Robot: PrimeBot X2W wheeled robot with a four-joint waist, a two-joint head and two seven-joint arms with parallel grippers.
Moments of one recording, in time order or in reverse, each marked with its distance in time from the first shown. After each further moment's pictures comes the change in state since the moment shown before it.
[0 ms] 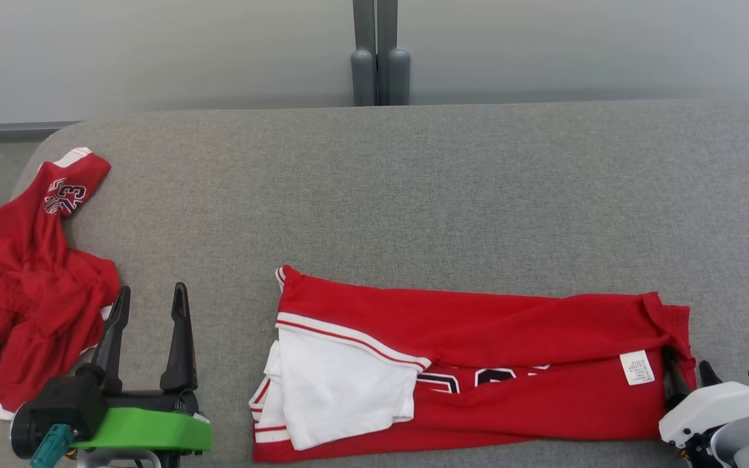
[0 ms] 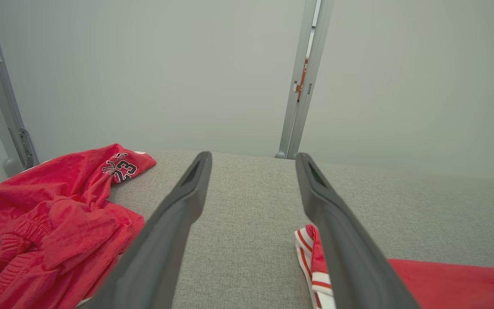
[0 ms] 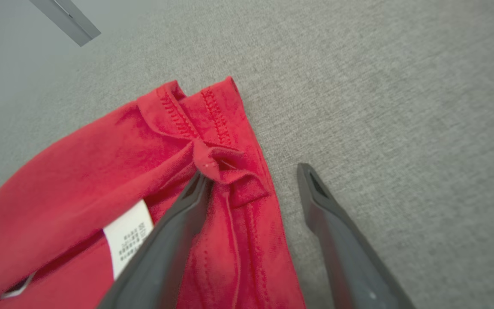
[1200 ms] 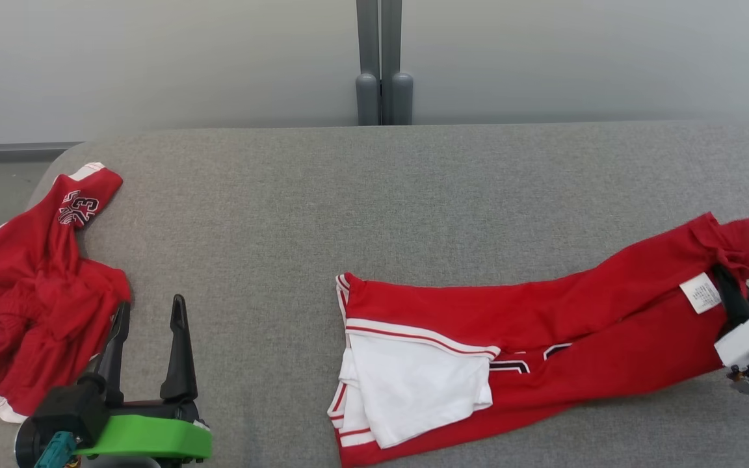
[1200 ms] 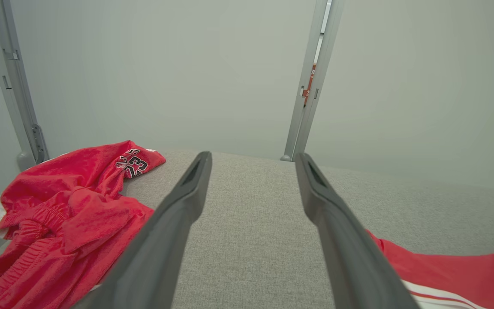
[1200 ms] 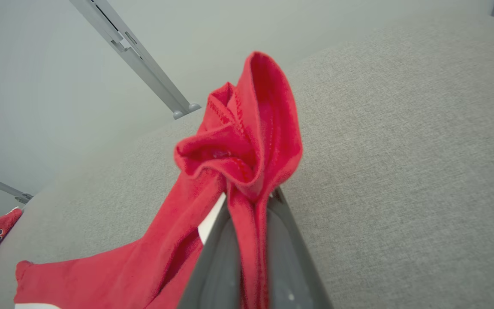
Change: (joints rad) left arm 0.009 -0.073 0.077 0.051 0.054 -0.056 0.000; right arm -0.062 -0.285 0.200 -0.253 0.353 0.000 0.121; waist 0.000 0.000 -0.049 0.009
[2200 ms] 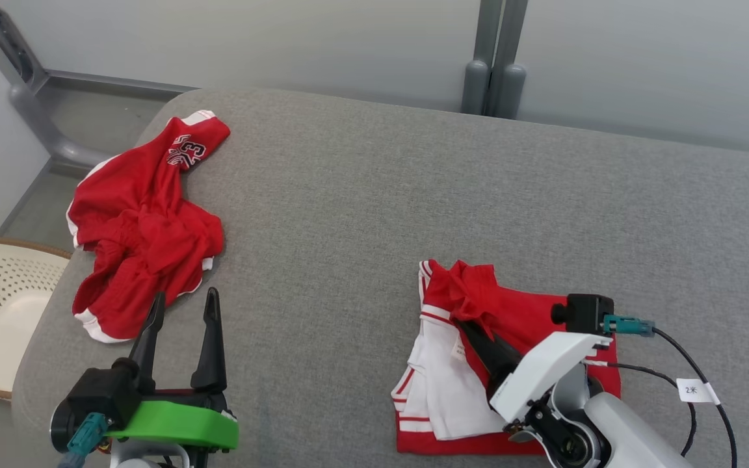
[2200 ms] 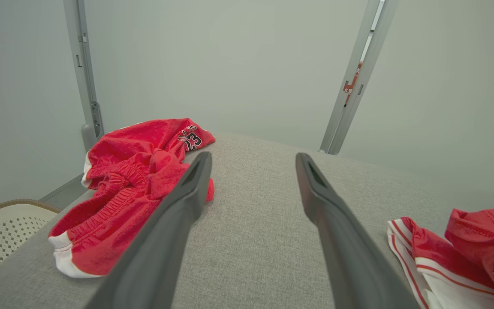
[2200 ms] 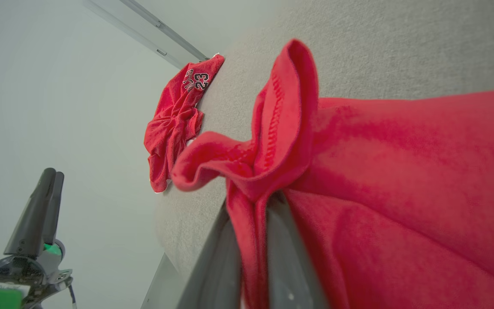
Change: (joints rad) left arm -0.047 -0.027 -0.048 0.063 0.002 -0.022 0.000; right arm -0.003 0.372 0.277 -0.176 0.010 0.000 0.128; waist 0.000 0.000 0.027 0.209
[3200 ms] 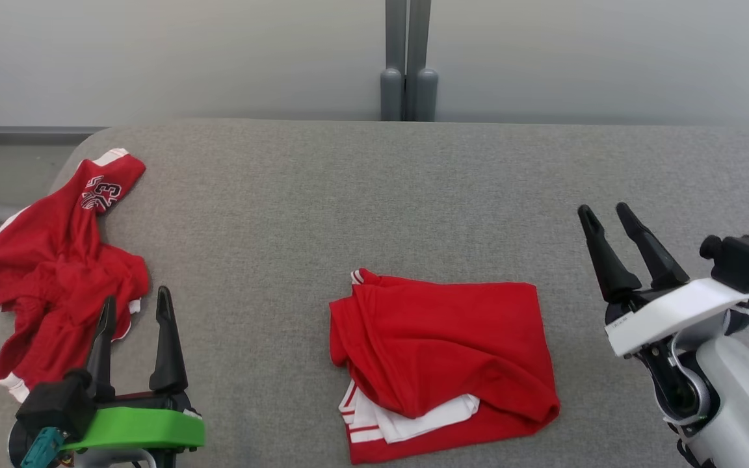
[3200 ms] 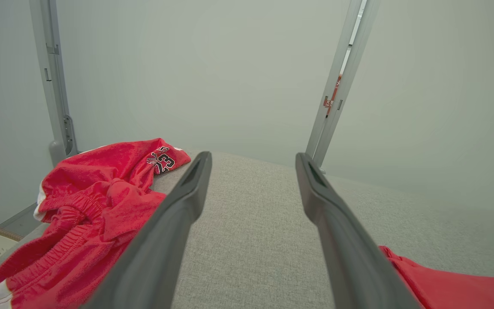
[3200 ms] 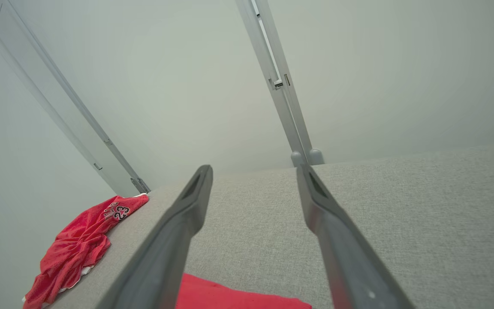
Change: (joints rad) left arm 0.024 -0.011 0.102 -0.049 -0.008 0.012 0.000; right arm -0.056 -0.239 -0.115 -0.111 -0.177 0.000 -0.286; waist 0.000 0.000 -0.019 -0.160
